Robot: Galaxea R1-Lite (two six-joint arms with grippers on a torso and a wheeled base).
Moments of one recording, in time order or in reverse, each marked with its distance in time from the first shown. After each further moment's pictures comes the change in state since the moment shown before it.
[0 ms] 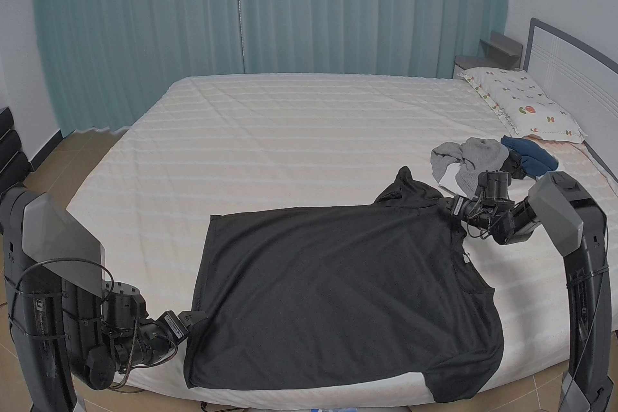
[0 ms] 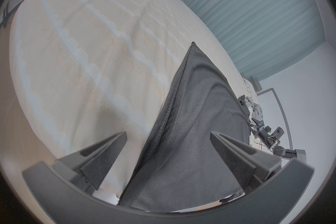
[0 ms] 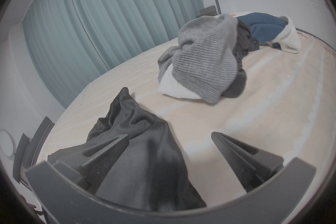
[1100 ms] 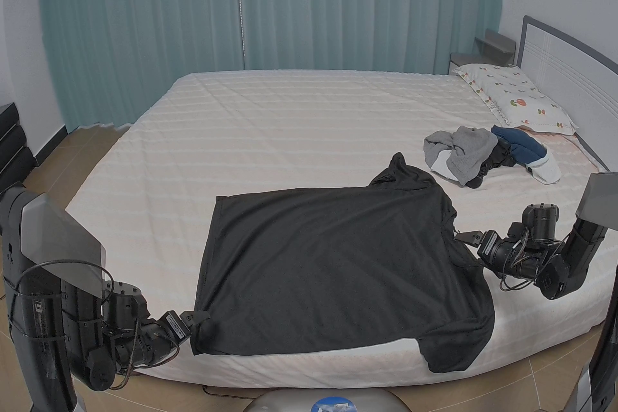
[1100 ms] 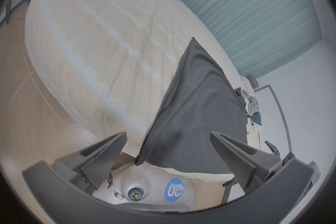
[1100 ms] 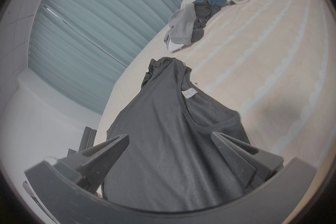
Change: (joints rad) left arm -0.010 -0.010 0.000 0.000 -0.001 -0.007; right arm 0.014 -0.460 0.991 -0.470 0.257 0.307
